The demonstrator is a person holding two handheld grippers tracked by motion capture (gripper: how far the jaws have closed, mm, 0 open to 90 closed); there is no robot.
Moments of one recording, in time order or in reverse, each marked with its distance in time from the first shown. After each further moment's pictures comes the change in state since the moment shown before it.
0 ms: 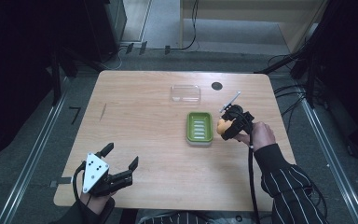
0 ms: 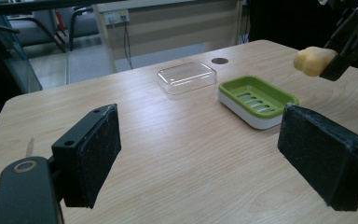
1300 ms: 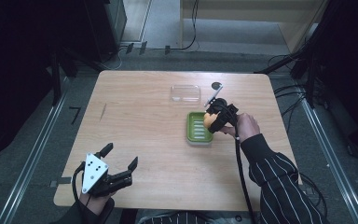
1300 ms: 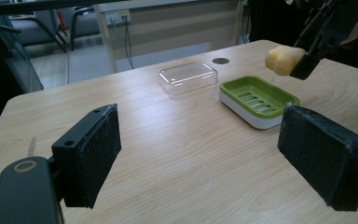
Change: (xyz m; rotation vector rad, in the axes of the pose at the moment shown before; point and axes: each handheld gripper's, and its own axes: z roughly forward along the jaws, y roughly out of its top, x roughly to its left) left arm 0.001 -0.001 -0.001 -0.003 0.003 -0.002; right arm 0.017 0.045 0.008 -0.024 0.003 -0.083
